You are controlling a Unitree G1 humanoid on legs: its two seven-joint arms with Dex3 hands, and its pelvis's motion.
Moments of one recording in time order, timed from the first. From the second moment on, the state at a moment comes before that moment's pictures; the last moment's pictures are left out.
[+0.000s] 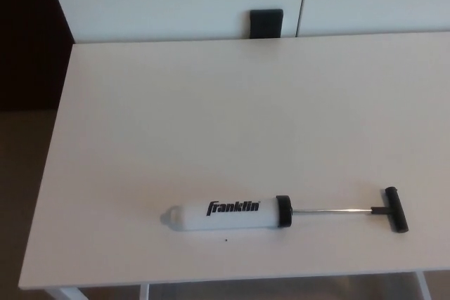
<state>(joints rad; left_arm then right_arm) 0.46 0.35 0.56 0.20 -0.36 0.04 -0.23 0.55 -0.27 -0.37 0.35 0.14 -0.24 0.12</state>
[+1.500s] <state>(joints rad) -0.27 0.40 -0.20 -0.36 -0.04 0.22 -0.26 0.66 -0.22 -0.36 0.23 0.15 -0.27 0.16</state>
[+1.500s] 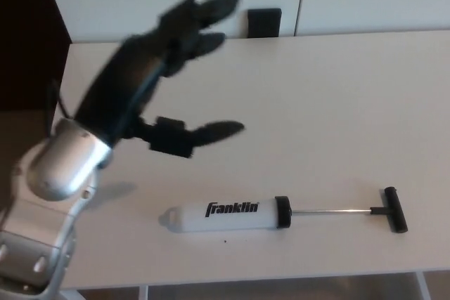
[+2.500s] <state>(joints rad) -0.40 0.53 -0.64 -0.31 0.37 0.27 -0.35 0.66 -0.22 -0.36 0.23 0.14 -0.30 0.18</state>
